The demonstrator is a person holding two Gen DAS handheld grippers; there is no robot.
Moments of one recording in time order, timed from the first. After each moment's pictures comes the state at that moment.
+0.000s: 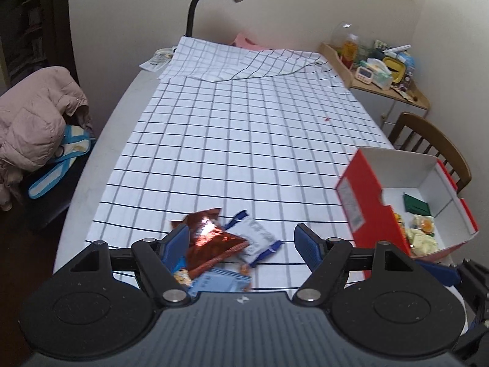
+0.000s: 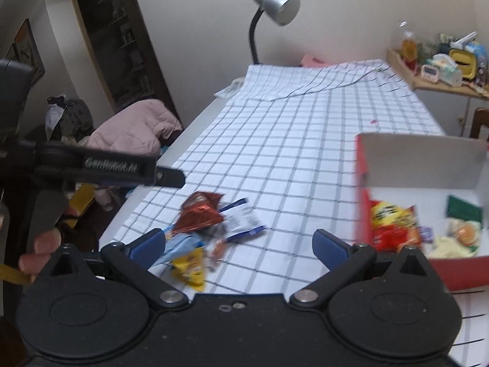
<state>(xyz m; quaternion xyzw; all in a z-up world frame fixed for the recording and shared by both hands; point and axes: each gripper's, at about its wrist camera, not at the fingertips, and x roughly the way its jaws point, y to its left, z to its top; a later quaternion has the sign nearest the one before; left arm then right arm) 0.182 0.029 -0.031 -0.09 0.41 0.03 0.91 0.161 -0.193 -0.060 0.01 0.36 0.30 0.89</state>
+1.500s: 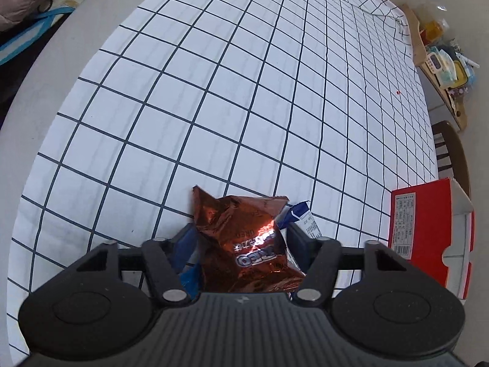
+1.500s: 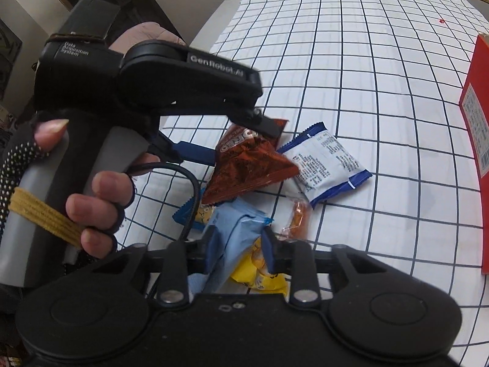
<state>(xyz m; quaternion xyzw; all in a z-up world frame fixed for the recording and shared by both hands) 0.303 0.128 -0.157 -0.29 0.57 0.02 0.77 0.227 -0.074 -0.137 0.03 0.53 0.30 0.79</state>
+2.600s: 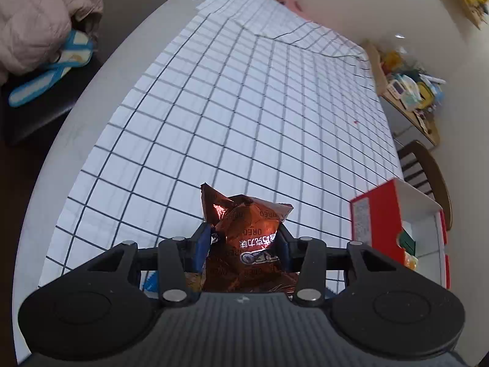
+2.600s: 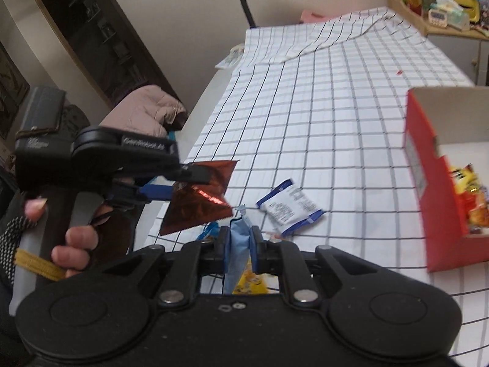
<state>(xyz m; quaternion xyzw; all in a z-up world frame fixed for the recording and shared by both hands) 0.232 0.109 -0.067 -0.26 0.48 0.02 0.84 0.187 -0.145 -0.063 0.07 0.42 0.27 0.86</state>
